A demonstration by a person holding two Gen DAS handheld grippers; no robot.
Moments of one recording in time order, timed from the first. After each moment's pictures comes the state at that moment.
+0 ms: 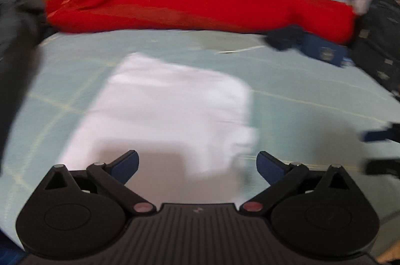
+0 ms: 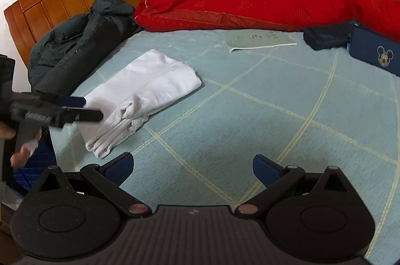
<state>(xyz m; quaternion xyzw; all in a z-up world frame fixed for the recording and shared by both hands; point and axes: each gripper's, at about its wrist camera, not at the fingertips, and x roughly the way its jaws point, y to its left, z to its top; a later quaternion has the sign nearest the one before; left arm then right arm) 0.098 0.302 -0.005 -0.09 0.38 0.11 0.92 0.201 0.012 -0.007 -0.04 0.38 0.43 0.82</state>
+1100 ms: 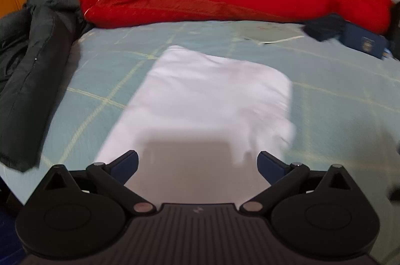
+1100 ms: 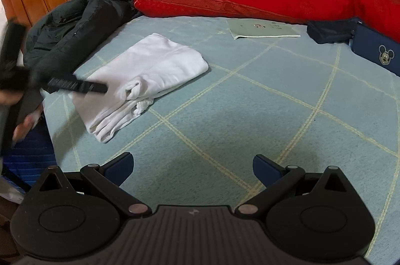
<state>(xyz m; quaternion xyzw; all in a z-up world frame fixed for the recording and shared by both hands) 0.095 0.279 0.001 -0.05 0.40 0.19 0.90 0.181 0.028 -0.007 -0.07 0.39 0.42 0.82</state>
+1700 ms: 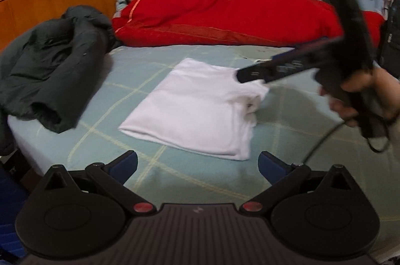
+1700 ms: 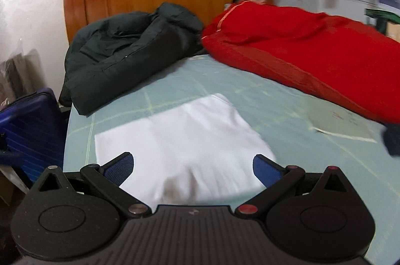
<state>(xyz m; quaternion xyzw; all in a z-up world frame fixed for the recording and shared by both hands) -0.016 0.225 0.018 -0.04 0.32 0.24 0.91 0.226 0.169 0.012 -0.13 0.25 0.57 0.77</state>
